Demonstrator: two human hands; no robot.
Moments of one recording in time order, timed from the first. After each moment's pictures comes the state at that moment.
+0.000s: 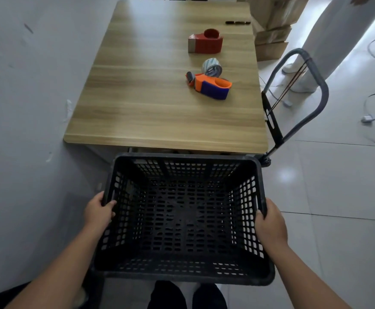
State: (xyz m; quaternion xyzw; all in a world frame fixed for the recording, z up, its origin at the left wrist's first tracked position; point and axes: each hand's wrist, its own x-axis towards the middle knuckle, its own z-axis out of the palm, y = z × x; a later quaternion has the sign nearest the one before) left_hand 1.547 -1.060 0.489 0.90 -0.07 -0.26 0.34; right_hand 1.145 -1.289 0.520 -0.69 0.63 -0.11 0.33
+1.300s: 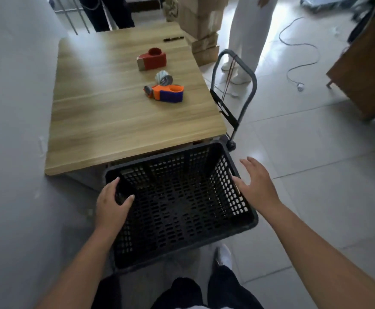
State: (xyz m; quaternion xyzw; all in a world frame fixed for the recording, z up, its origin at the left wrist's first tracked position) left_hand 1.511 -1.071 0.601 0.85 -0.40 -0.23 0.27; right_hand 1.140 -1.227 0.642 -0.74 0.61 -0.13 0.26
